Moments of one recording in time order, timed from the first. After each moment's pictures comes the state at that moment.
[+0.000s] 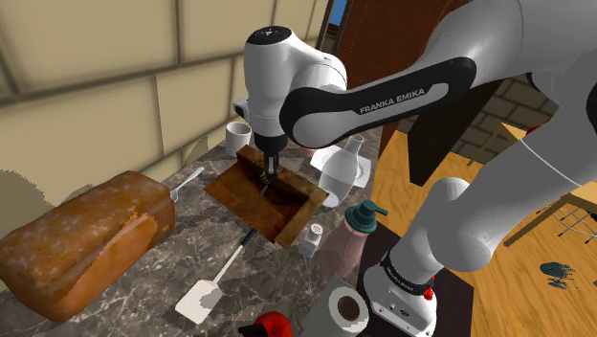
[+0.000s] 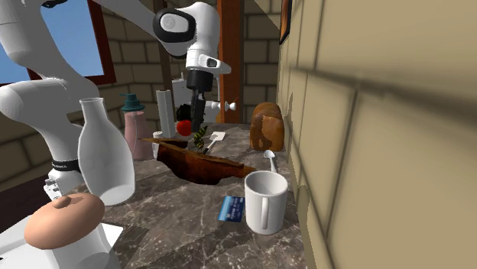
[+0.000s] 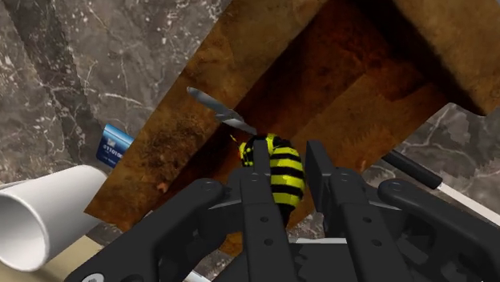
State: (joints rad) arm 0.20 -0.23 0.26 -2.37 -0.22 2.01 -0.19
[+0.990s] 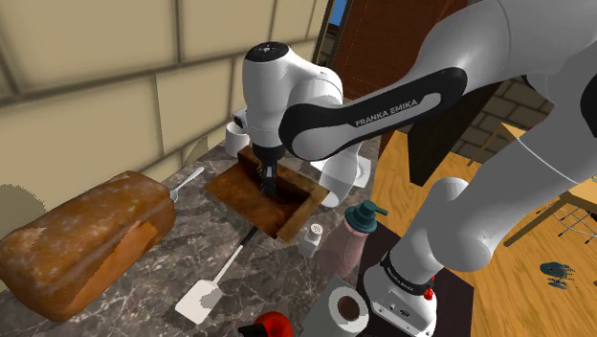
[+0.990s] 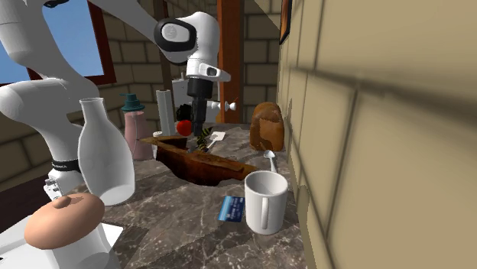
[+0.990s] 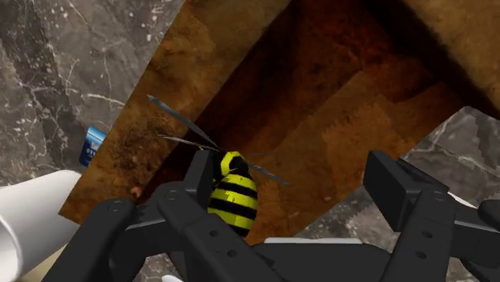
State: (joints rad) arm 0.20 -0.20 0.27 -2.41 -0.23 2.07 -0.16
